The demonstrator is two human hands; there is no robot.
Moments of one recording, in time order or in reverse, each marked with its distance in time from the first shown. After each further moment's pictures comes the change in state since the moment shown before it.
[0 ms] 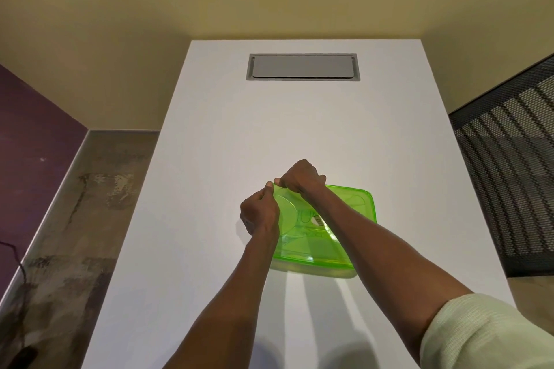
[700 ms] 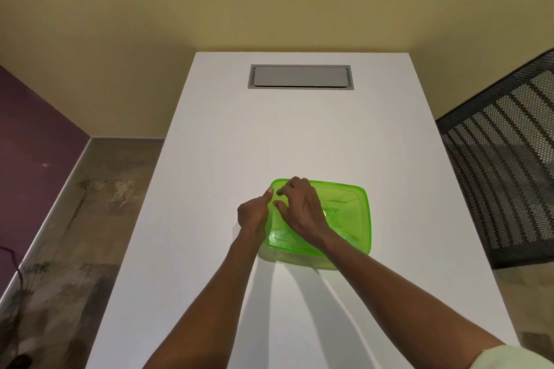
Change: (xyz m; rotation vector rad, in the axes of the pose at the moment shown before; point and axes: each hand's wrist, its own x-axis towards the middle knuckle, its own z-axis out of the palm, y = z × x) left_hand 0.007 -0.007 -0.035 -0.037 -0.294 -0.166; right_hand -0.087 0.047 0.033 -0.122 0.440 -0.677
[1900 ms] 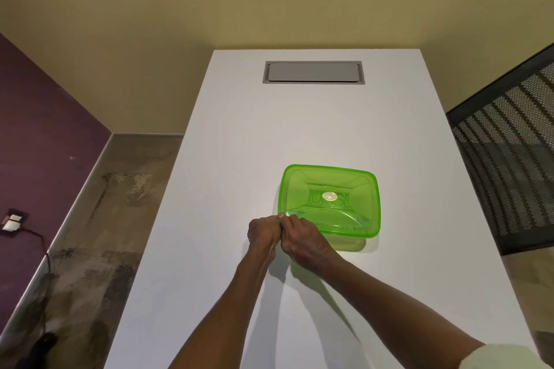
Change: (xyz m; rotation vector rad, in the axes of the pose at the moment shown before) left_hand -0.056 -0.051 -0.044 -0.026 0.039 -0.035; right_hand -0.097 -0.027 0.026 -0.576 0.004 -0.654
